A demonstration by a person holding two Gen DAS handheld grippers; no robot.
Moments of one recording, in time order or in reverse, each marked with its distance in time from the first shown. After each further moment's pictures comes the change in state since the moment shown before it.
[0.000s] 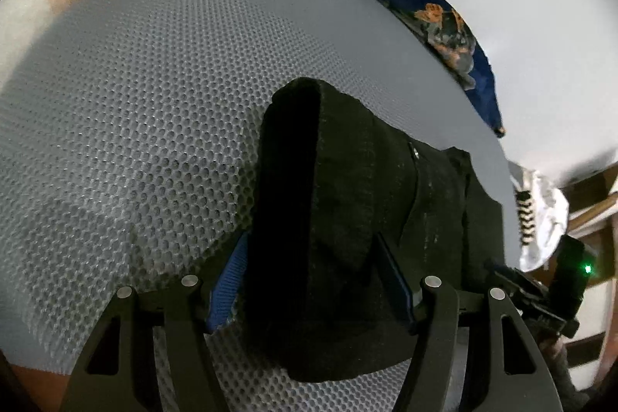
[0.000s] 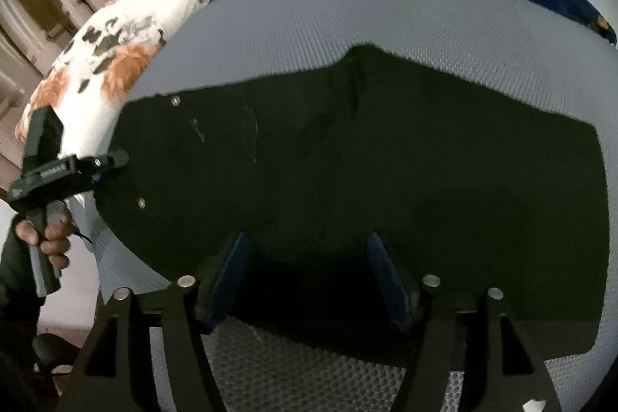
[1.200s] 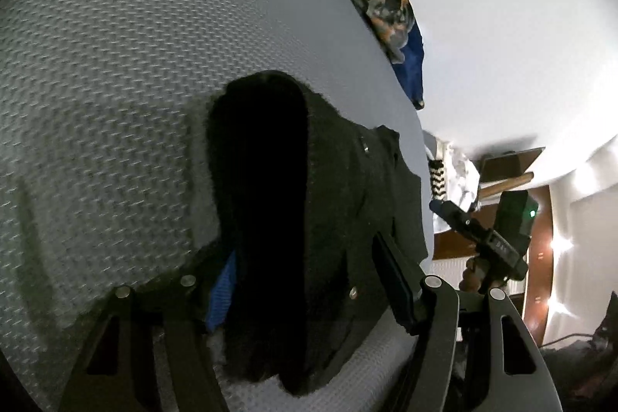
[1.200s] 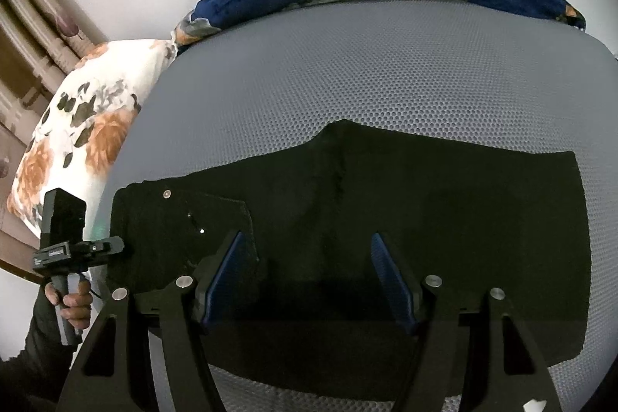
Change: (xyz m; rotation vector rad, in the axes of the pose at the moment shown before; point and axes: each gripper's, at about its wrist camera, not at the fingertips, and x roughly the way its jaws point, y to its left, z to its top) left arm 0.012 0.030 0.031 -0.020 0.200 -0.380; right arm -0.009 -0.004 0.050 0.155 -0.070 -0.053
